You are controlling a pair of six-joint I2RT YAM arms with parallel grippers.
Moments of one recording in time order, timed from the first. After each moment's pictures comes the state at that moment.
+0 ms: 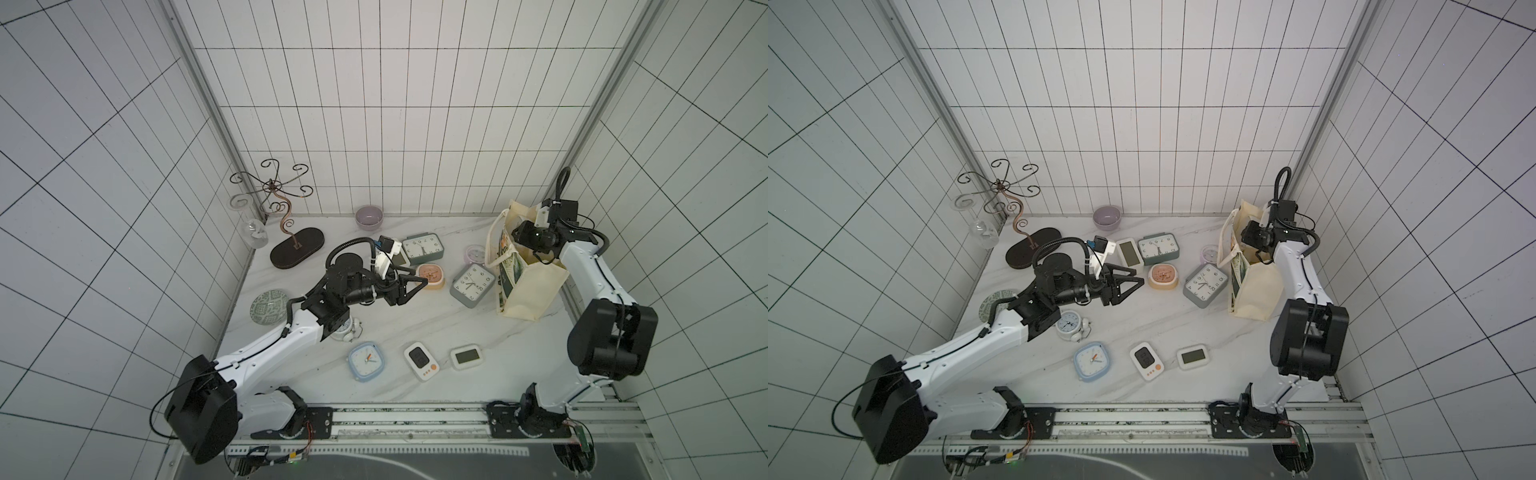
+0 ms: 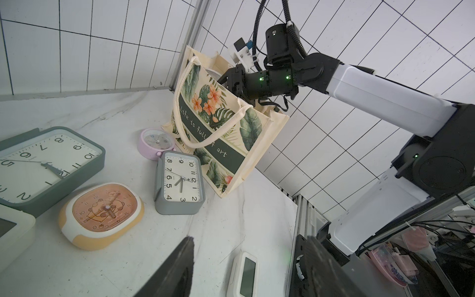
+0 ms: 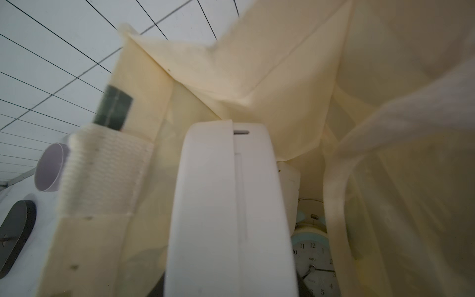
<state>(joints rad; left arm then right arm) -0.65 1.25 0.86 0.25 0.59 -0.48 -0.18 1.70 1.46 -0.54 -0.22 0.26</state>
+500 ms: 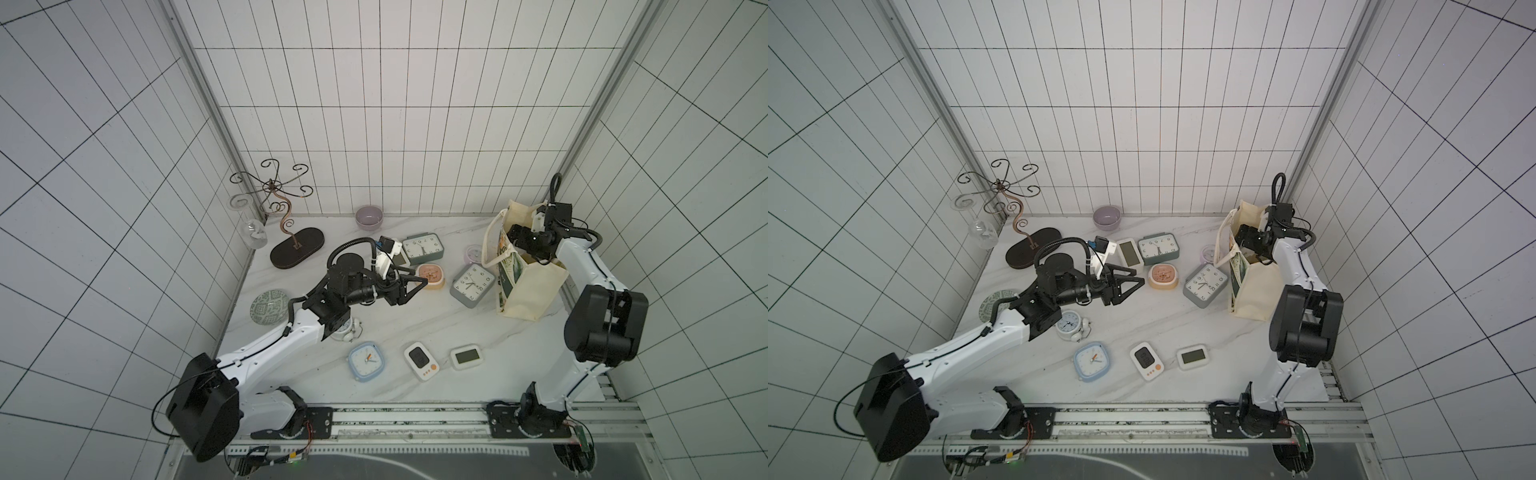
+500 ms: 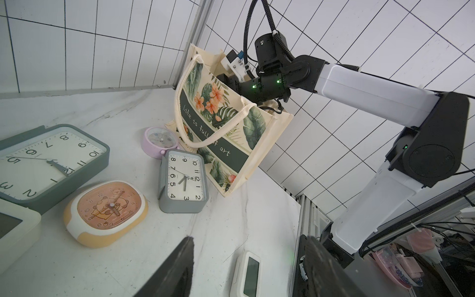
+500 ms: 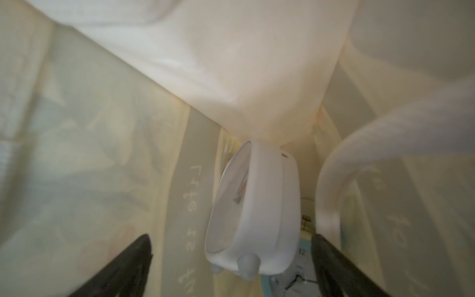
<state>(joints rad) -0.65 1.26 0.86 0.25 0.57 -0.48 -0.19 1.76 1.48 -0.59 -0.18 0.20</state>
